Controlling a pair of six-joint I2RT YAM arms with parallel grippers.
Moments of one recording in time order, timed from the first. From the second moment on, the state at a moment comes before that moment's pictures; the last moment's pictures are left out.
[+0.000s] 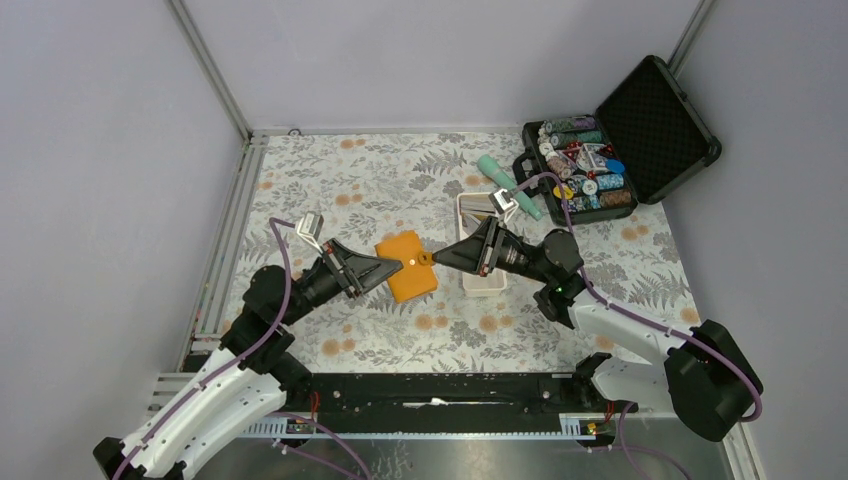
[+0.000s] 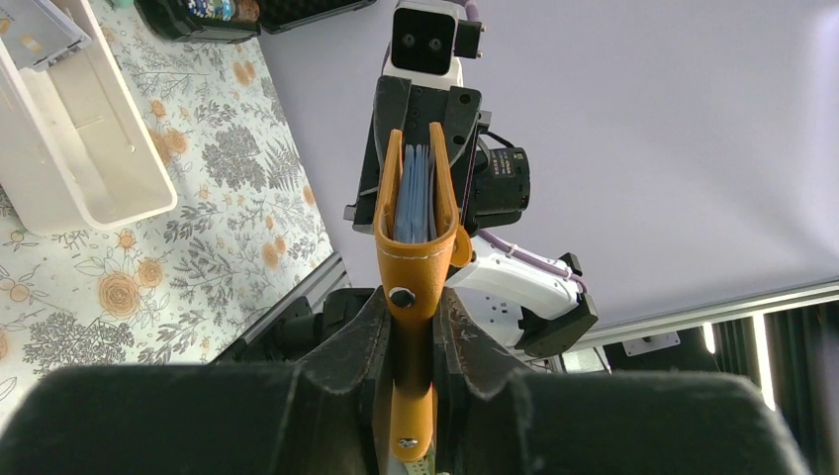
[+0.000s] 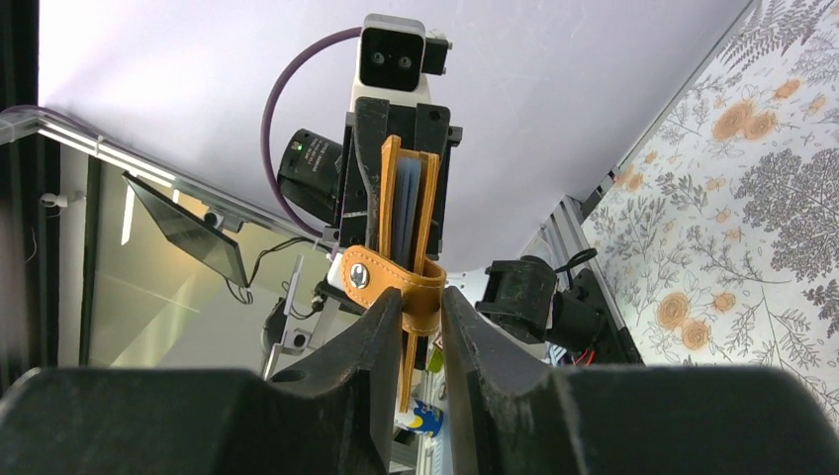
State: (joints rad) left arm -0.66 0.50 0.51 0.07 0.31 -1.29; right arm 0.67 1.16 0.52 0.91 -0.64 1.31
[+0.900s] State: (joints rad) left arm -0.66 0.54 0.53 -0.01 0.30 -1.27; right arm 0.66 1.20 0.51 0.92 -0.65 1.30
